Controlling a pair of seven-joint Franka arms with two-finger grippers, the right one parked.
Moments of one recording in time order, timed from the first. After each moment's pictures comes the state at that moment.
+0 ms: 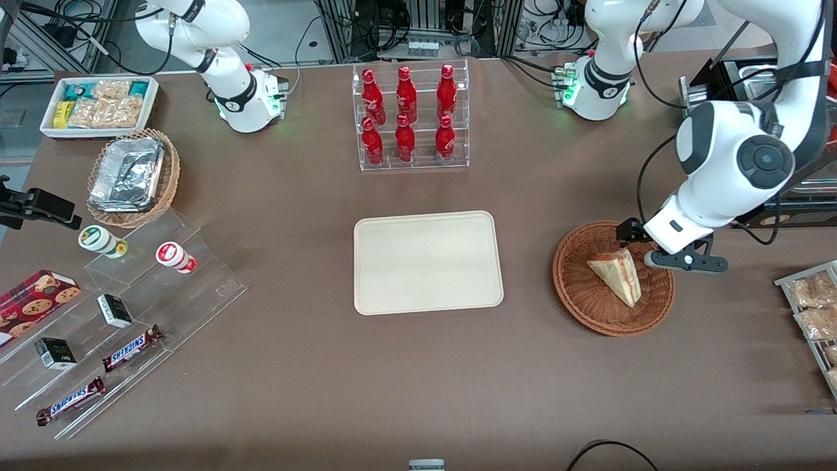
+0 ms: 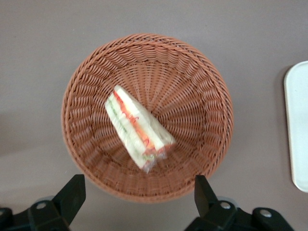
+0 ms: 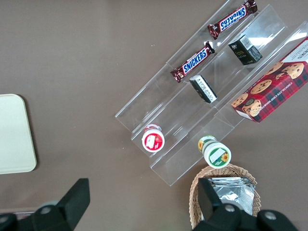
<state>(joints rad) 0.02 0.08 -0.14 -2.10 0.03 2.18 0.02</state>
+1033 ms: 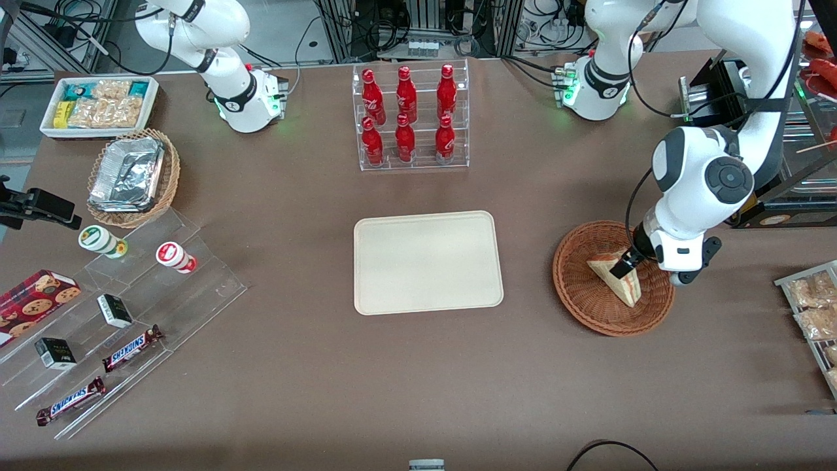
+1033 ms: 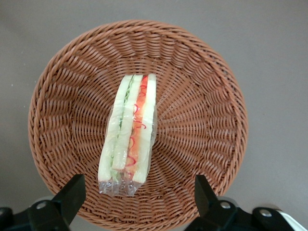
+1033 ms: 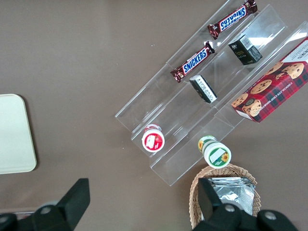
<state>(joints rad) 0.02 0.17 -0.14 -2.17 0.00 2.36 -0.89</state>
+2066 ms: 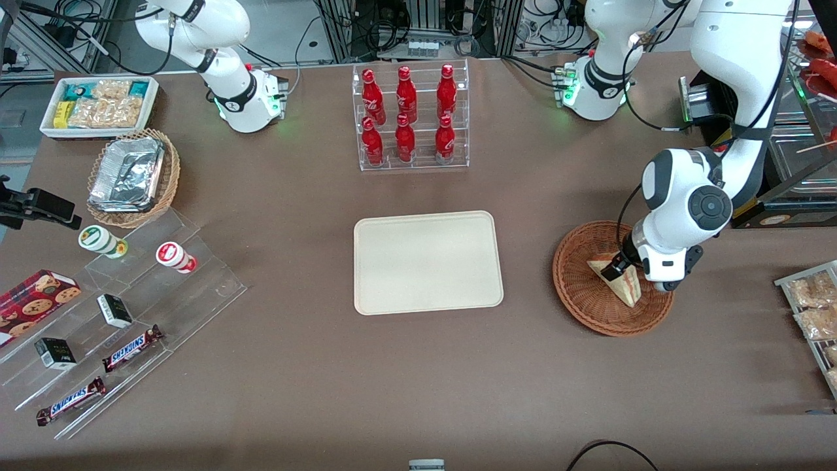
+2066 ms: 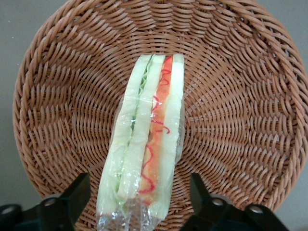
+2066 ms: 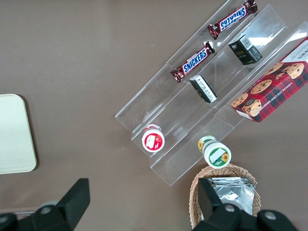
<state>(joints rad) 0.02 0.28 -0.13 -2.17 0.00 2.38 -0.90</state>
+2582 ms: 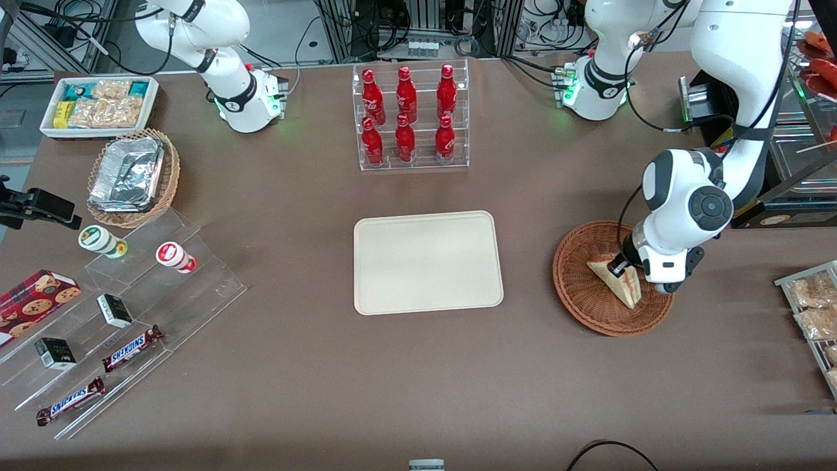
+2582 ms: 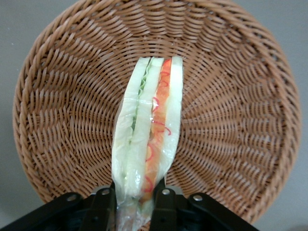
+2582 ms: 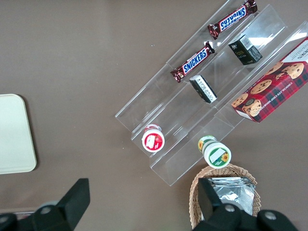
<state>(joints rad) 0.02 0.27 -0.14 -2.13 0.01 2.33 -0.90</state>
